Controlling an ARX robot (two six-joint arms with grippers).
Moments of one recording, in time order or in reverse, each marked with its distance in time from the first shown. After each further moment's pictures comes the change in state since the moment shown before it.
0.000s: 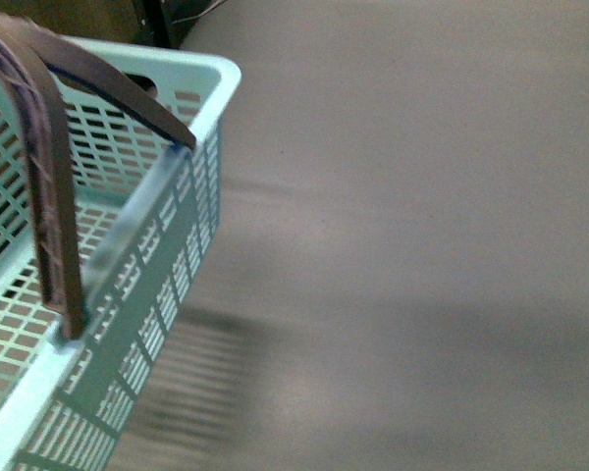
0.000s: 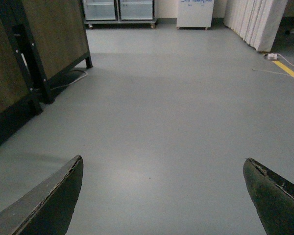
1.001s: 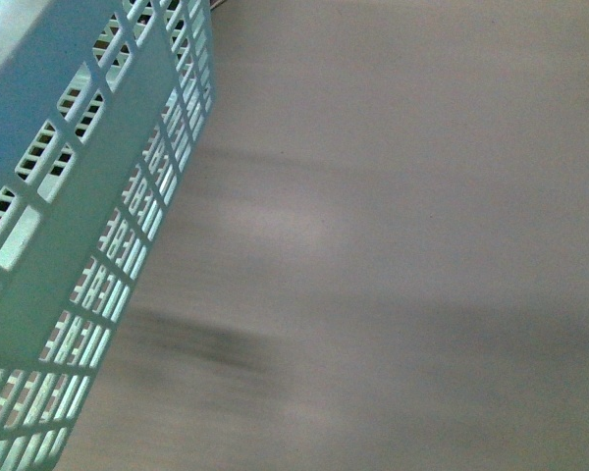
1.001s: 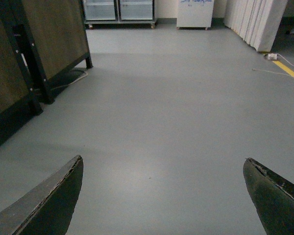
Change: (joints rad) left arm -0.058 -0.303 0.102 -0.253 -0.026 -0.007; right arm 0.000 0.000 0.000 0.000 0.000 0.000
